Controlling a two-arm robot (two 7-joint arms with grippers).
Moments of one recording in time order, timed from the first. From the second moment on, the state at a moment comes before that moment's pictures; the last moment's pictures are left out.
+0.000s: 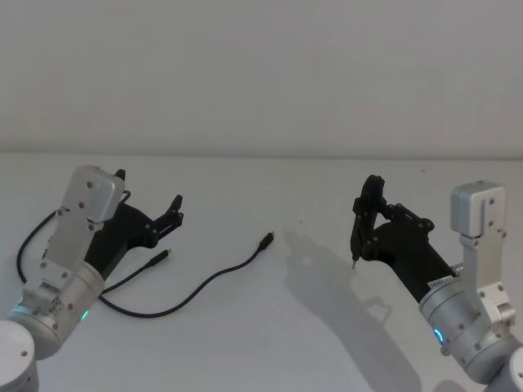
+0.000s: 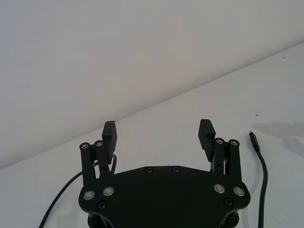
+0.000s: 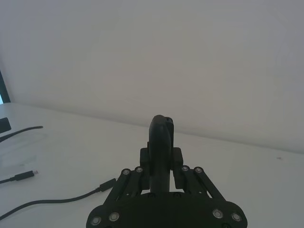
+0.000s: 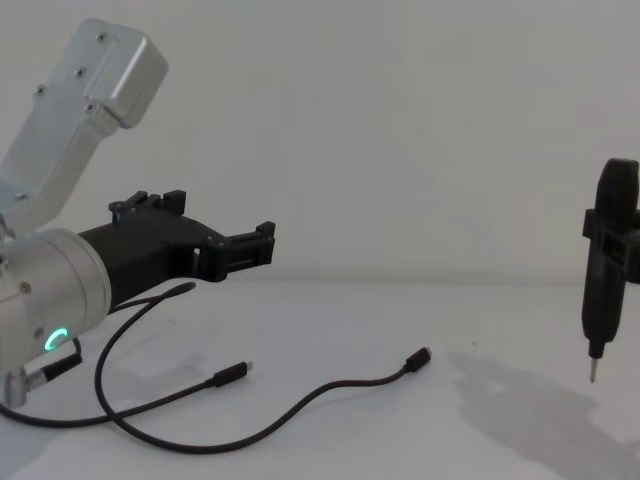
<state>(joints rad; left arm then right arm) -0.24 0.38 0.45 -1.63 -0.20 0.01 -0.01 -0.01 0.34 -0.23 -1.77 0.29 0.03 0.07</state>
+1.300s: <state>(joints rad) -0.24 0.38 0.45 -1.63 -0.20 0.01 -0.01 -0.01 0.34 -0.23 -1.77 0.29 0.03 0.07</state>
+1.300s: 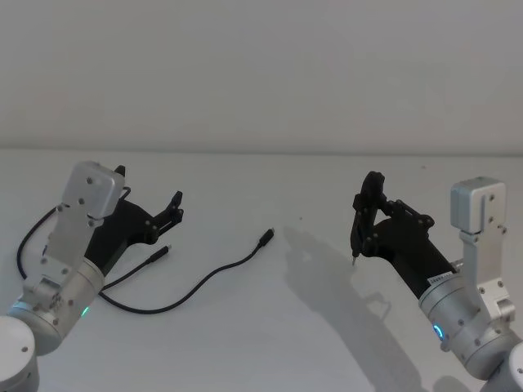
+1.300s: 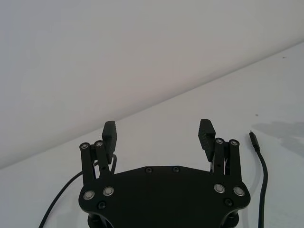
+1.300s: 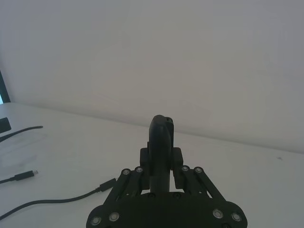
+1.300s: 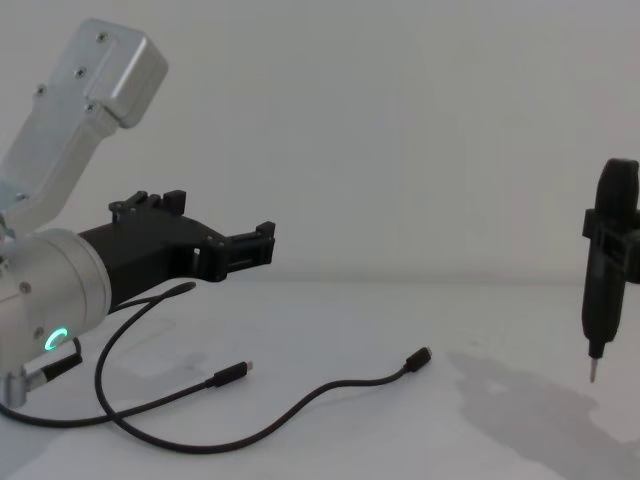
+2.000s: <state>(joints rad) -0.25 0.39 0.46 -1.62 -0.22 0.02 -0.07 0.03 0.33 -0.24 -1.73 0.30 0.03 0.11</state>
